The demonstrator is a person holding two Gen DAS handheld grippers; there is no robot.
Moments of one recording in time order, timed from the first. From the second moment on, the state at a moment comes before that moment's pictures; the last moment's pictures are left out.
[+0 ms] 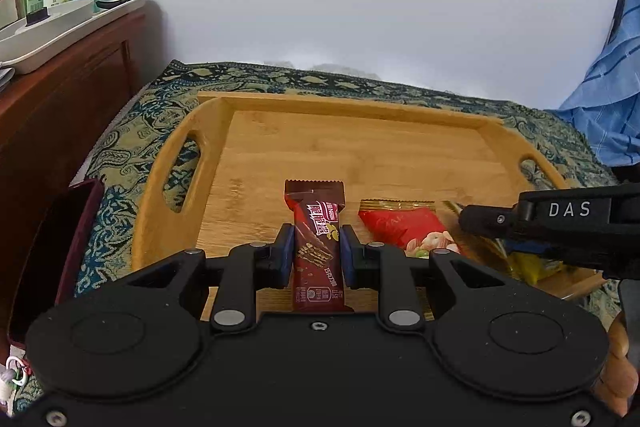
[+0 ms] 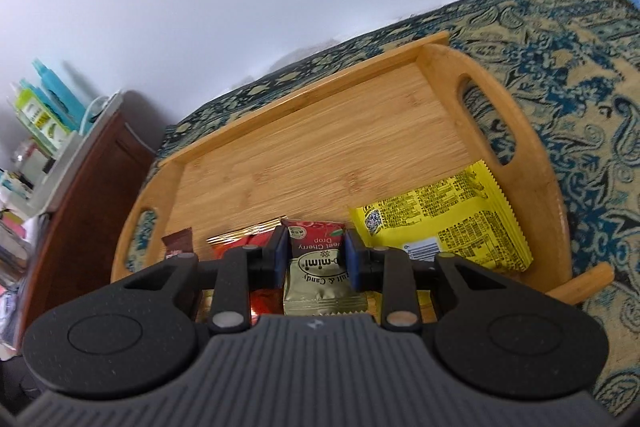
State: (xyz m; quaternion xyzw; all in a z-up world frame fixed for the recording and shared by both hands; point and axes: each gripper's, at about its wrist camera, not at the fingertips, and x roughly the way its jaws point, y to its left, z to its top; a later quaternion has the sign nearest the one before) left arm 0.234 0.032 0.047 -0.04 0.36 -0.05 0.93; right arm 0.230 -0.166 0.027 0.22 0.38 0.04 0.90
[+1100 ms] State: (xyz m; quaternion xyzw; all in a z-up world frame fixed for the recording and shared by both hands) left arm 0.245 0.017 0.037 -0.01 0.37 -0.05 0.93; right arm 0.217 -0.146 0.023 0.13 0.33 0.01 0.93
